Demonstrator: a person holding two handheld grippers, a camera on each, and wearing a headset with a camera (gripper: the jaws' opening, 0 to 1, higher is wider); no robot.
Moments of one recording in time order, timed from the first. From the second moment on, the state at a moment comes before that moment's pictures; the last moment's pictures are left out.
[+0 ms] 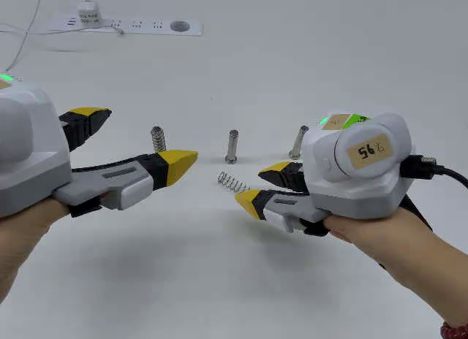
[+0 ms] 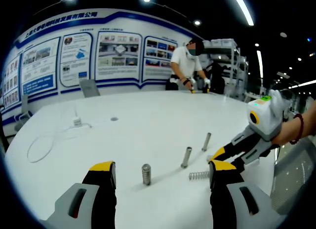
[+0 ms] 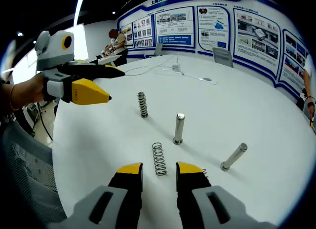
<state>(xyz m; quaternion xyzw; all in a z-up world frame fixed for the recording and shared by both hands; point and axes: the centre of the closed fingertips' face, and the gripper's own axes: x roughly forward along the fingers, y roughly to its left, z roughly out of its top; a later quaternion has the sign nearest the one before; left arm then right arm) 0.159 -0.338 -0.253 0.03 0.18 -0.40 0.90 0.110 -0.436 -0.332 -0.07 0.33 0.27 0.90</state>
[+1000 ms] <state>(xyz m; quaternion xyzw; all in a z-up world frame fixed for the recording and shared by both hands) 0.129 -0.342 -0.258 0.05 0.19 -0.43 0.88 0.113 -0.433 -0.351 -0.10 0.35 0.27 0.89</state>
